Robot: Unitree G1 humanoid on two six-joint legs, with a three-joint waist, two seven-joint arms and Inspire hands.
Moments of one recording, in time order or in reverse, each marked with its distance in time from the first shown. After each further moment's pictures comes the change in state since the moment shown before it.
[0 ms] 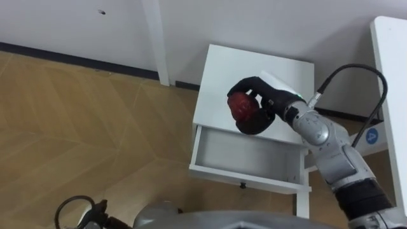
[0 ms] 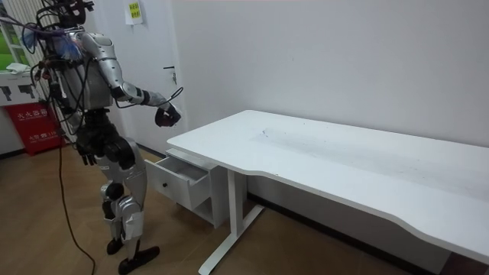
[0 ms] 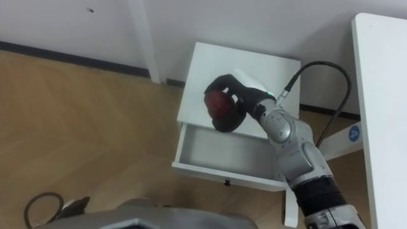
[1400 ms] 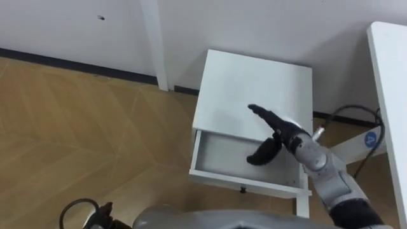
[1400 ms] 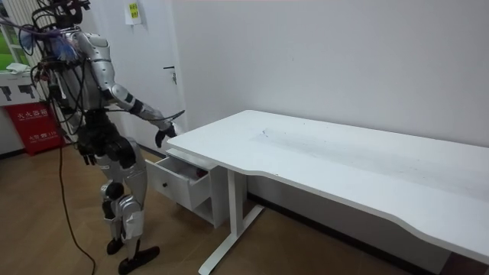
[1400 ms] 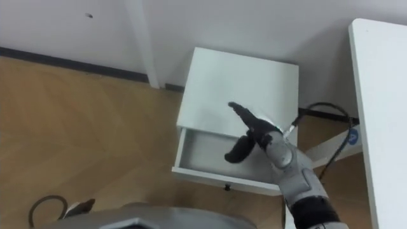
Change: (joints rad) left arm 0.049 -0.032 0.038 -0.001 -0.001 -0.006 0.019; right arm 0.097 0.080 -0.181 0.452 0.088 -0.025 -0.168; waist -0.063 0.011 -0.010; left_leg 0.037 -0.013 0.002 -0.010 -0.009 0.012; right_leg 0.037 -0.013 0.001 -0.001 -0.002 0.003
